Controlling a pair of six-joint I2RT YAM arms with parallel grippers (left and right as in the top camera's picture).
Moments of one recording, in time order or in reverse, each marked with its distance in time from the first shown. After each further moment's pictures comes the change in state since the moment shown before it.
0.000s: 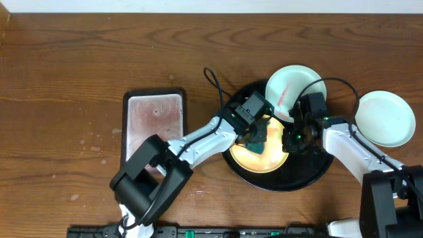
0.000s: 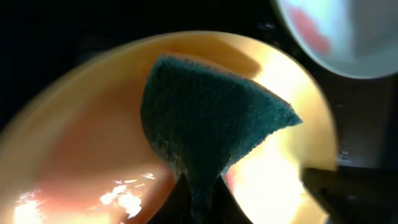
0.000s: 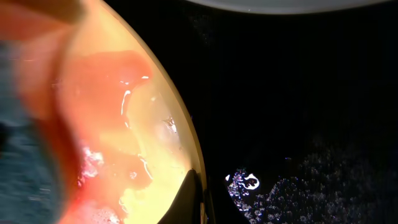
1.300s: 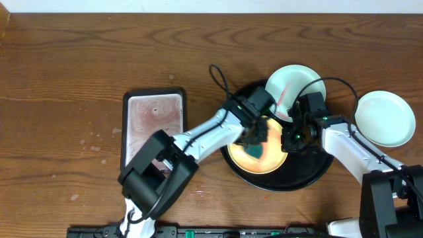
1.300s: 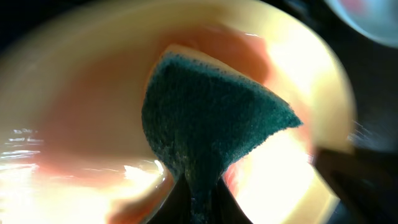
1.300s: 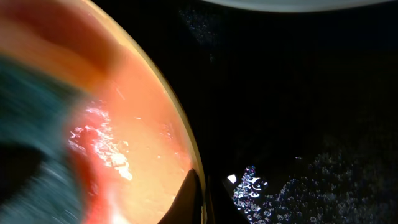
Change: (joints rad) left arm -0.011 0.059 0.123 -0.197 0.051 0.029; right arm 0.006 0.000 0.002 0.000 -0.006 0.000
